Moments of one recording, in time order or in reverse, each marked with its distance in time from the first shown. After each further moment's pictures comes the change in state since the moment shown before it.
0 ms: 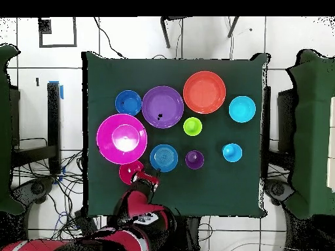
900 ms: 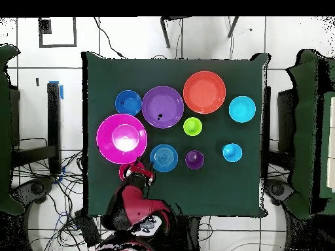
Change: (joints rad) arm -0.048 -0.166 0.049 0.003 -0.071 0.108 0.000
